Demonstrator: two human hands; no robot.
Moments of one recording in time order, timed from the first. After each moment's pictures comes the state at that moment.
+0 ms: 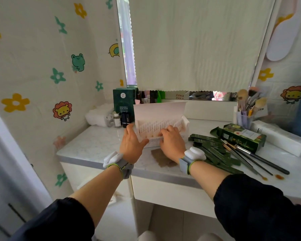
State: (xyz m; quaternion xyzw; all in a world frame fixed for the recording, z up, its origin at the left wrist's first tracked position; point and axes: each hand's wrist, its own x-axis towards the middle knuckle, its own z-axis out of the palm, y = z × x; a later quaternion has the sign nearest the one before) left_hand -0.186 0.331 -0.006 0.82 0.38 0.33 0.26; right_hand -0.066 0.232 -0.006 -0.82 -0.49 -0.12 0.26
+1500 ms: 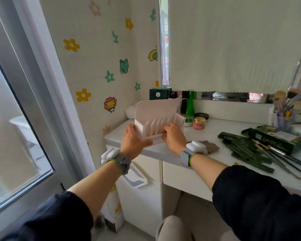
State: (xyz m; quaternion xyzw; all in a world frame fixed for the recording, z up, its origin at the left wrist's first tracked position) left_hand -0.324 0.323 0.016 0.79 0.43 0.35 0.24; right_hand -0.161 0.264 0.009 -0.74 -0.59 -0.08 0.31
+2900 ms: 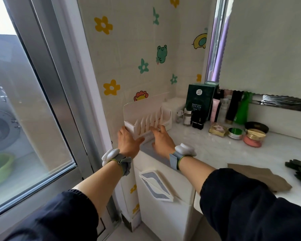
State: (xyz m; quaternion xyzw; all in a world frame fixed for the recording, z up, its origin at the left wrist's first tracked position) left_hand -0.375 0.442 -0.009 0.66 0.61 0.38 0.22; right_hand -0.237 0.420 -0.017 -0.68 -0.68 0.08 0.26
